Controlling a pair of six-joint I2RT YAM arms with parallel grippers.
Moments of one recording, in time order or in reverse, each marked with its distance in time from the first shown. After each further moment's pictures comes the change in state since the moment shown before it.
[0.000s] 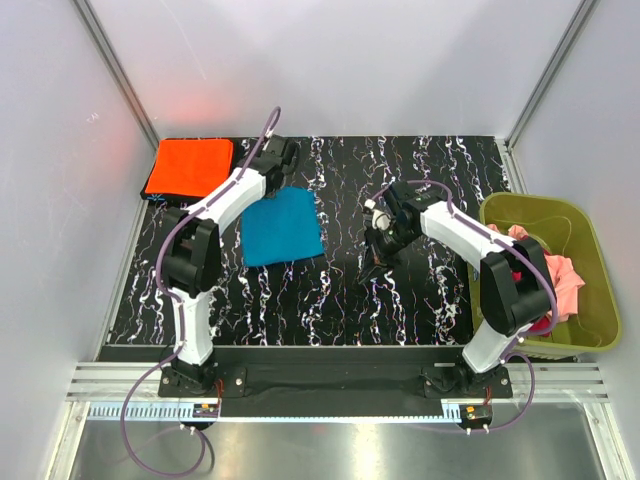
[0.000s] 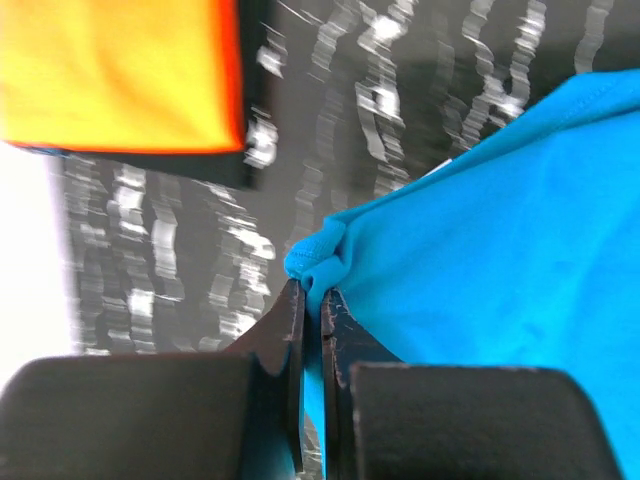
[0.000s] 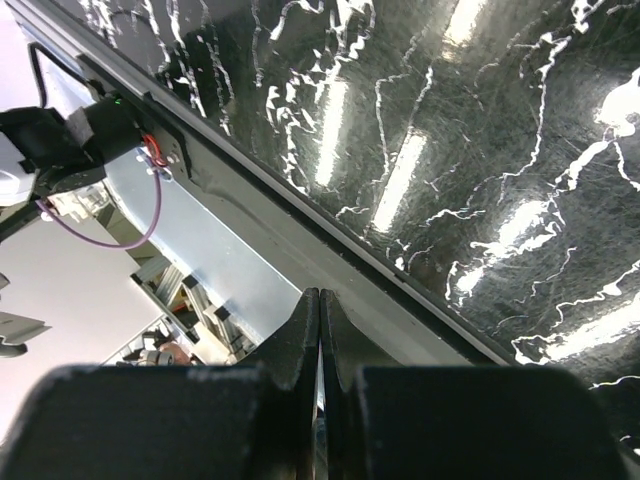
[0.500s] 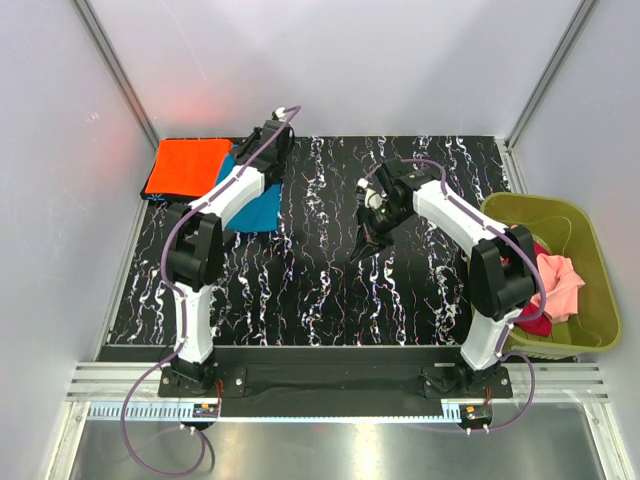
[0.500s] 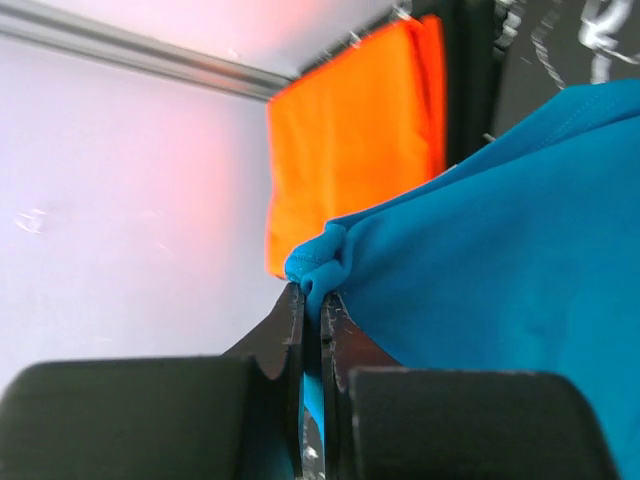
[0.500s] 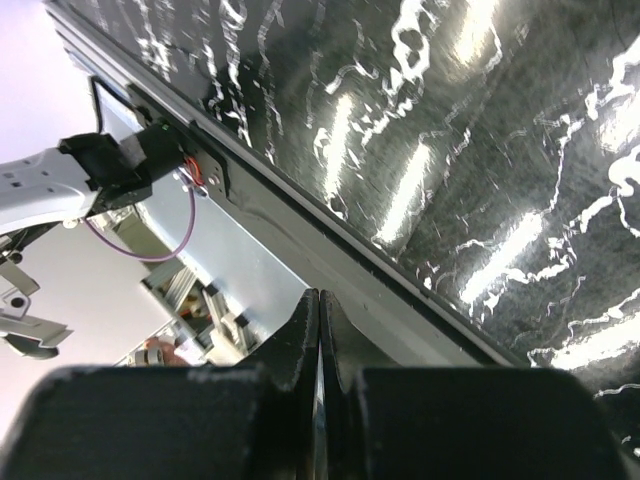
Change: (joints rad) left arm 0.027 0.054 0.034 0.450 -0.276 0.660; right arm 0.000 0.112 0.270 -0.113 -0.008 0.015
